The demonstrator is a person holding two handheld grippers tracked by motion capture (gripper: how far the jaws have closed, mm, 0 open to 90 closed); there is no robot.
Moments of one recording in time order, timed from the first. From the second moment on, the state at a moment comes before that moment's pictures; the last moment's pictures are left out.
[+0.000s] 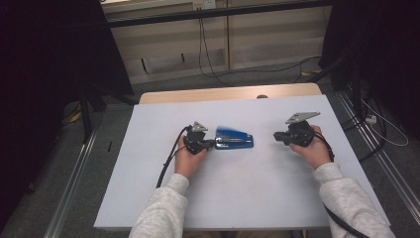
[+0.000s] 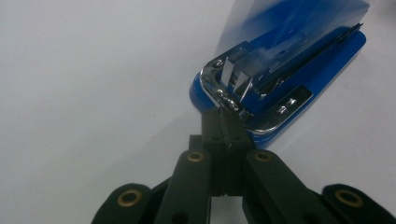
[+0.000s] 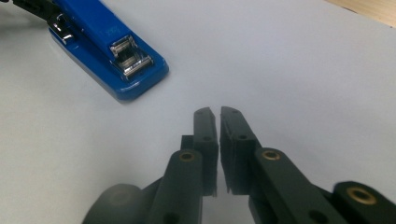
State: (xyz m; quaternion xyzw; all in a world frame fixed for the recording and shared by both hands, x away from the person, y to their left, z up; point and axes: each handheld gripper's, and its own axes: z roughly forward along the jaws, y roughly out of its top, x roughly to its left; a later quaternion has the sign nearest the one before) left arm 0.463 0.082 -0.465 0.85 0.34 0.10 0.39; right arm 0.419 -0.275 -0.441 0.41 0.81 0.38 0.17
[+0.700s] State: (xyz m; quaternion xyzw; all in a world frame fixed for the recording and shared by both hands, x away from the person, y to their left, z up) left arm 0.447 0.096 -0.442 0.84 0.34 0.09 0.41; right arm 0.397 -0.265 -0.443 0.42 0.80 0.40 0.13
